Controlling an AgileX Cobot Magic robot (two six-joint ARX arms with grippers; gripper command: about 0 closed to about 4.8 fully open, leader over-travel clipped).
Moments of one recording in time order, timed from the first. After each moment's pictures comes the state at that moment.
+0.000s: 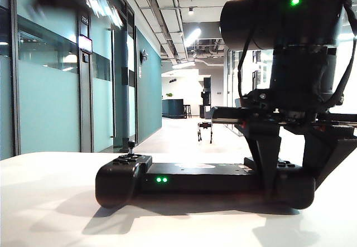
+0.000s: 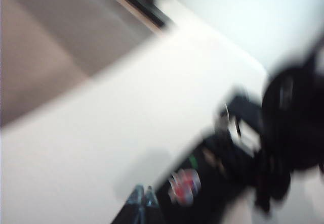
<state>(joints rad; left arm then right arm) -0.45 1.04 0.92 -0.34 0.42 0.02 0.67 1.58 0.93 -0.74 0.09 0.61</state>
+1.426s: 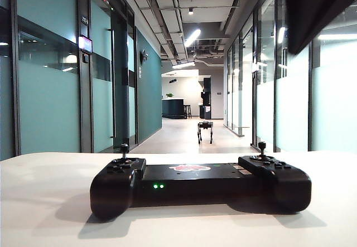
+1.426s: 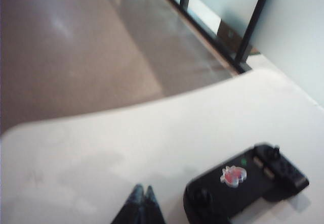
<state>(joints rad) -0.45 0.47 0.86 -0.69 0.05 -0.08 0.69 1.19 1.14 -0.97 0.28 0.40</state>
